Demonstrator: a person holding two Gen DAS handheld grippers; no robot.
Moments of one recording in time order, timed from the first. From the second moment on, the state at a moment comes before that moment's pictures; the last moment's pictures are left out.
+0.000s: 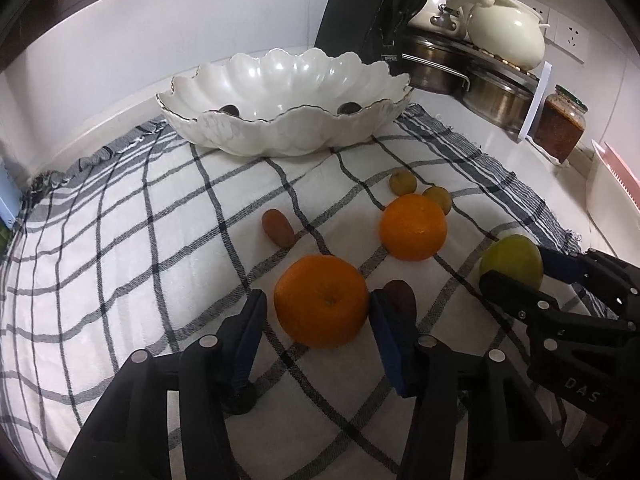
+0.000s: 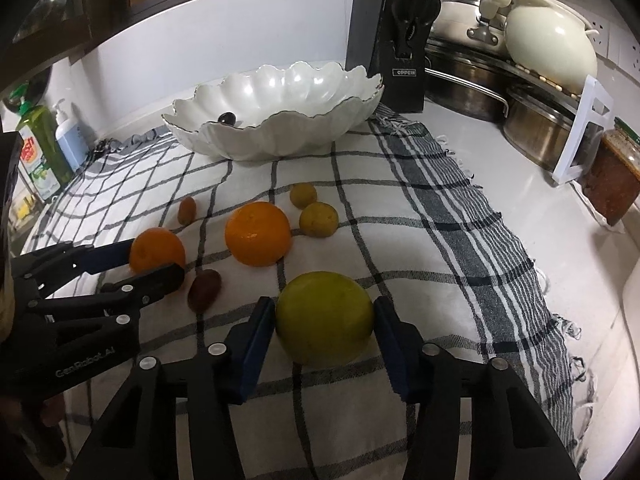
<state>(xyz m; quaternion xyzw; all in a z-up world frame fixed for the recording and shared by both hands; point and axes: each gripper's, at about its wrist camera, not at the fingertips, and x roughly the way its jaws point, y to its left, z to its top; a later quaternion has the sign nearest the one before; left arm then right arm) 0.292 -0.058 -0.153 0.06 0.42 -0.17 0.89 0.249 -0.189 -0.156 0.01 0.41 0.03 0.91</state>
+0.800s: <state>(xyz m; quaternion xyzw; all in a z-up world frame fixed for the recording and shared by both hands) 0.277 -0.051 -0.118 0.05 0.38 -0.17 0.91 0.239 -0.190 -0.130 0.02 0.37 0.05 0.93</state>
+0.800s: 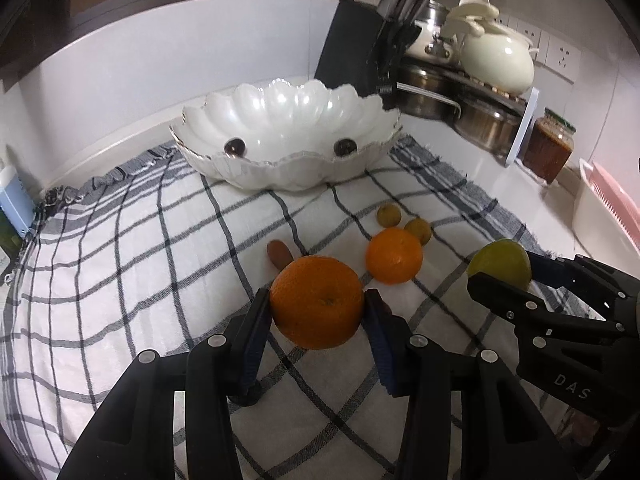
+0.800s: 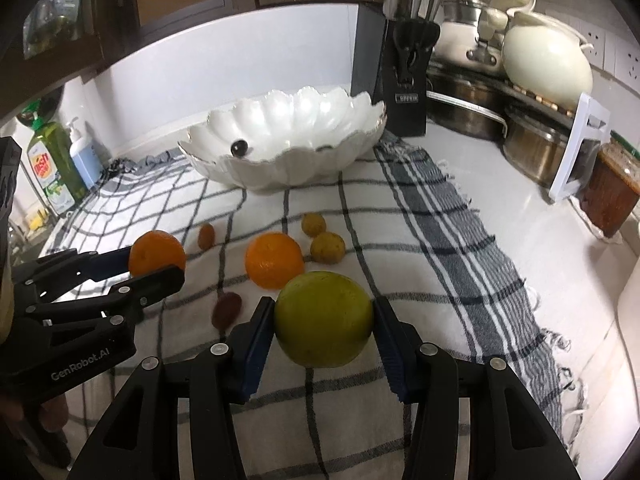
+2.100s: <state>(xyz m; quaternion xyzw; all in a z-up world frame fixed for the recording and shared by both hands) 0.295 -0.044 -0.009 0.03 0.23 -0.16 0.96 0.278 -0.188 -0.032 0.00 0.22 0.07 0.97</state>
